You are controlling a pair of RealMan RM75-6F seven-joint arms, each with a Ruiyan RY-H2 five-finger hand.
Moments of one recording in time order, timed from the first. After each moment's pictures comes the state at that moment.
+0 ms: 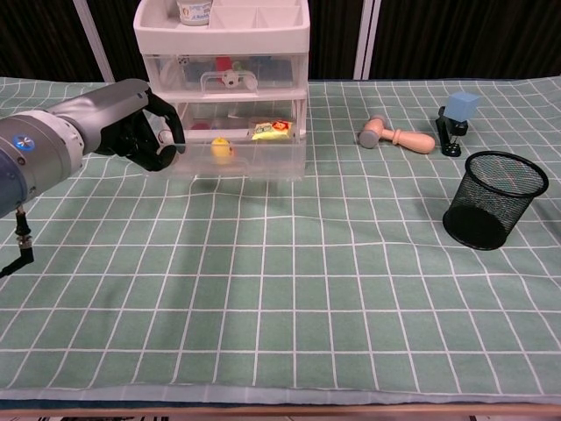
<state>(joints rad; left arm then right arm) -0.72 -1.67 -0.29 -1.74 0.77 1.27 0.60 0.05 -1.06 0.07 -1.63 -1.50 1.49 0.18</state>
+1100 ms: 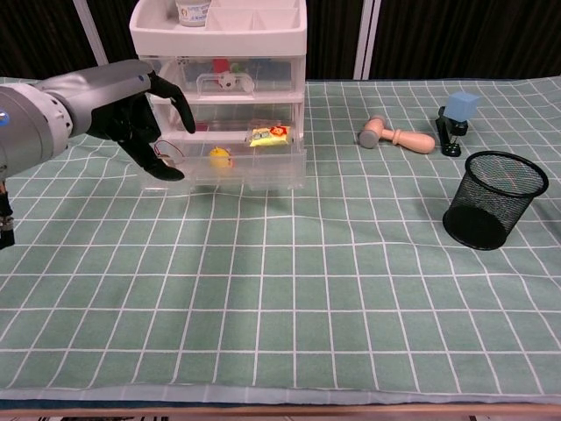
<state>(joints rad) -0.75 -1.56 -0.27 -1.86 0.76 1.24 0.64 0.05 -1.06 0.07 -1.63 -1.50 1.49 0.18</state>
